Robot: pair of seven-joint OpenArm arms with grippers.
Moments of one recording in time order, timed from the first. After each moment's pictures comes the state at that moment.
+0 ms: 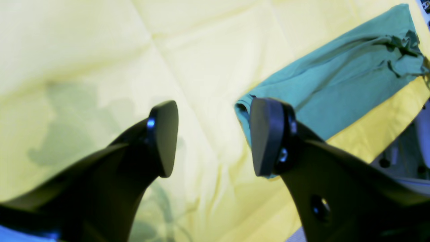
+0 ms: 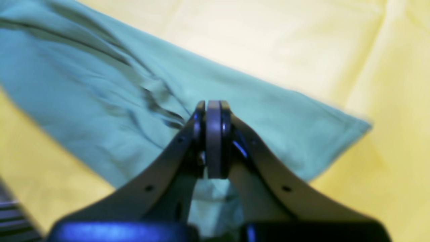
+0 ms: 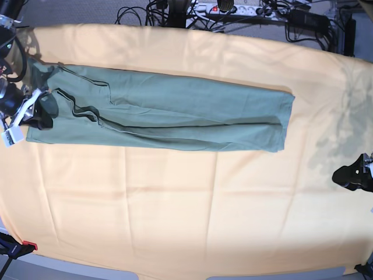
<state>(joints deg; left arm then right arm) -37.2 -56.5 11.7 61.3 -87.4 -42.8 77.2 -10.2 28.2 31.2 98.9 47.8 41.7 -60.7</state>
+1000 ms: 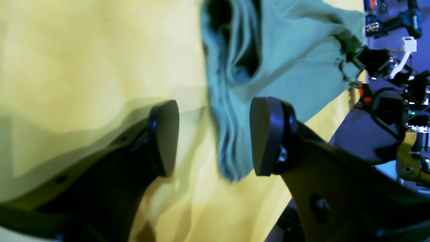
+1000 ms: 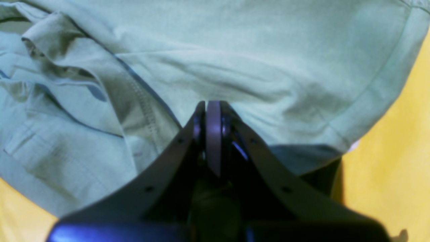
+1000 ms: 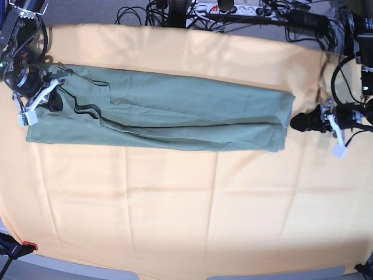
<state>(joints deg) -12.6 -41.6 0.4 56.2 -89.6 -39.2 76.7 -11.3 19.7 31.3 90.2 33.9 41.6 -51.5</state>
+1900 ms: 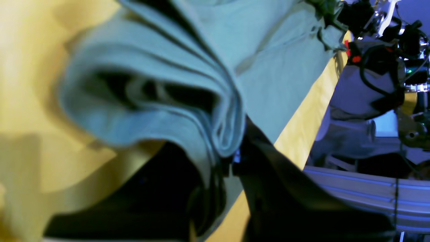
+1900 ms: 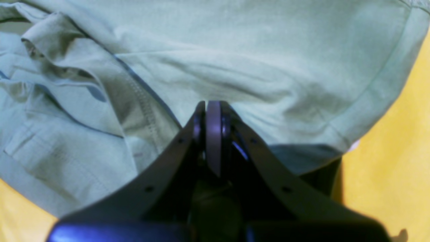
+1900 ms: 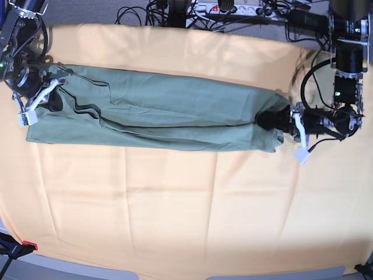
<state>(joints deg) -15.5 -33.4 6.9 61.9 -87.3 -40.4 79.6 -11.3 19.7 31.3 90.2 34.0 41.6 -51.5</state>
